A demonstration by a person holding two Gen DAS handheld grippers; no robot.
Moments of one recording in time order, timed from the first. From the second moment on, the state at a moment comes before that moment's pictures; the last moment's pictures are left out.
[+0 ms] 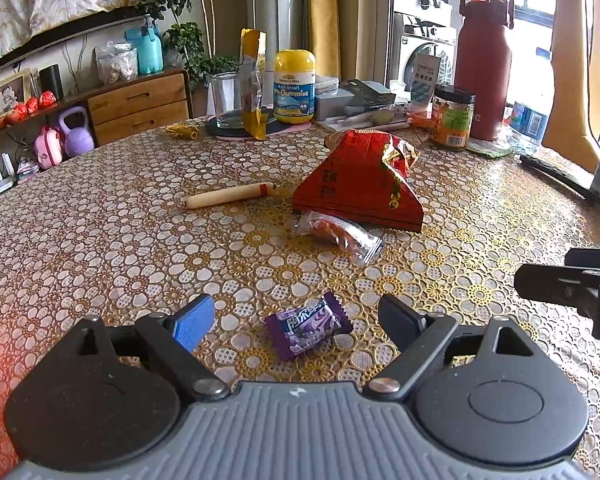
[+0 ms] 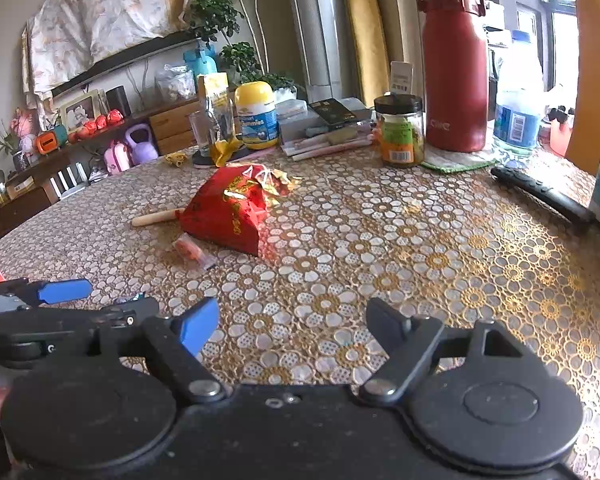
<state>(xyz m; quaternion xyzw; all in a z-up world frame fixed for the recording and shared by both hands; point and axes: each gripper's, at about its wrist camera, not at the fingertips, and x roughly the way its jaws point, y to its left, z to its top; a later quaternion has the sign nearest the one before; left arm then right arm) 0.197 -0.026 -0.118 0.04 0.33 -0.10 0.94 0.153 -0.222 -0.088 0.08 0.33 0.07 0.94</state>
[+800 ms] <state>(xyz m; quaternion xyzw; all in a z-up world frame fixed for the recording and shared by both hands) 0.191 -0.020 -0.119 0.02 0.33 -0.10 0.94 0.184 -0.205 -0.082 0.07 0.31 0.09 0.94</state>
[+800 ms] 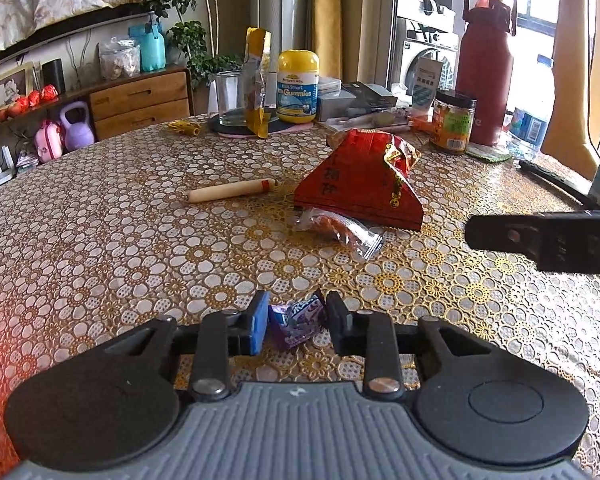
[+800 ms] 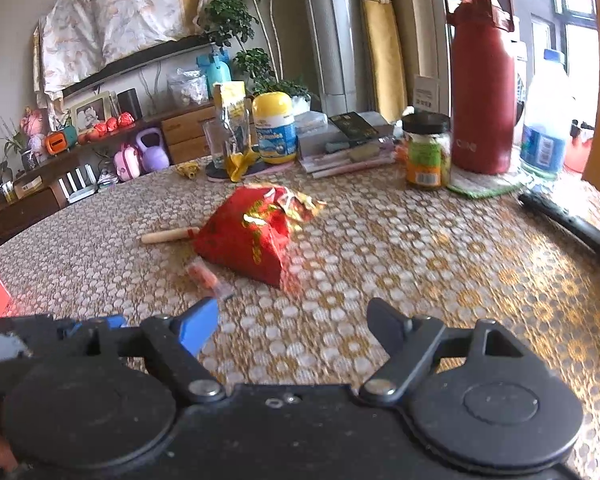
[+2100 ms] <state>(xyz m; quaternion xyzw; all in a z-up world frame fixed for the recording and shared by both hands) 0.128 0.043 -0.065 -0.02 0.28 -0.03 0.96 0.250 -0.104 -0.107 -0.06 0.33 0.22 0.91</state>
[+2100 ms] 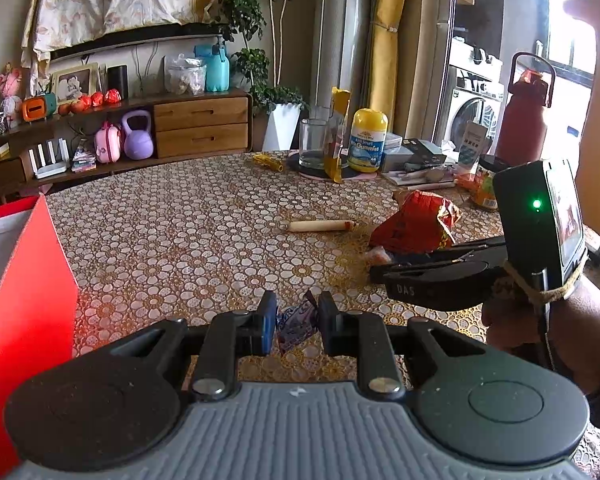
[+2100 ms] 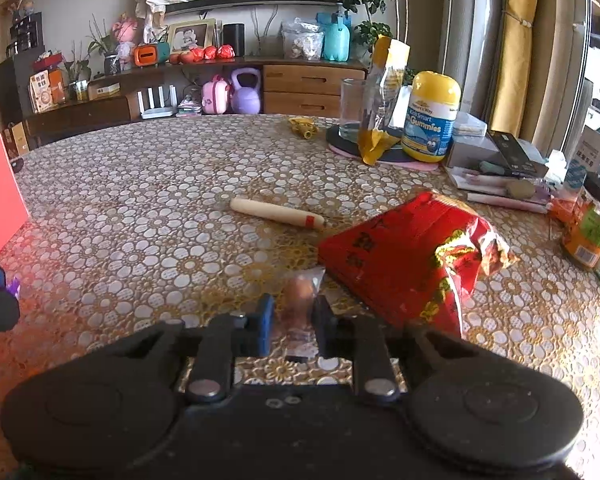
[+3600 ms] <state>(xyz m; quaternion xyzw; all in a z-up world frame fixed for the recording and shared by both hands) -0.006 0.178 0.019 -0.03 0.20 0.14 0.97 0.072 -0.003 0.042 -0.03 0.21 0.36 0.91</state>
